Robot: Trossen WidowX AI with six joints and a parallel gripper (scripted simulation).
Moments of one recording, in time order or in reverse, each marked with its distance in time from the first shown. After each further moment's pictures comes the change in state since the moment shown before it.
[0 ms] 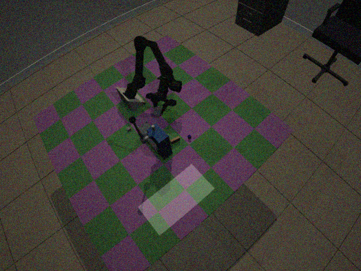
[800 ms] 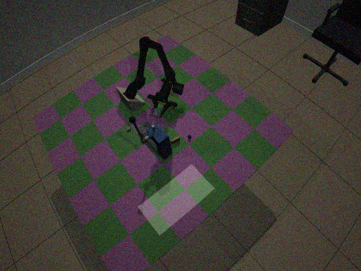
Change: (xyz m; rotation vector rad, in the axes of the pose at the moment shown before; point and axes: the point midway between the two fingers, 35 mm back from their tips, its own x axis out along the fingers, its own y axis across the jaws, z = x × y) arm 0.012 -0.001 -0.010 0.003 -0.277 -0.001
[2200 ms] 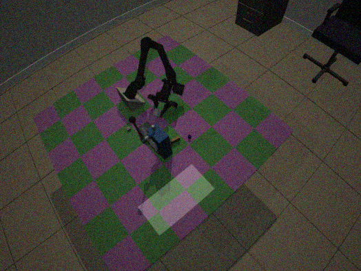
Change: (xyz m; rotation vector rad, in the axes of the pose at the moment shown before) arm -0.001 0.001 0.000 0.002 -0.051 0.005
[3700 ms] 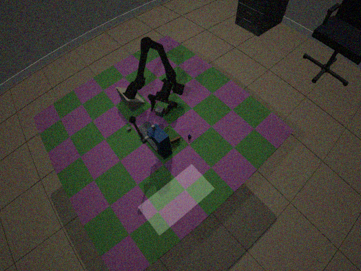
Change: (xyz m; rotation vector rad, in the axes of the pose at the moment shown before) arm 0.000 0.000 0.001 0.000 -0.006 0.000
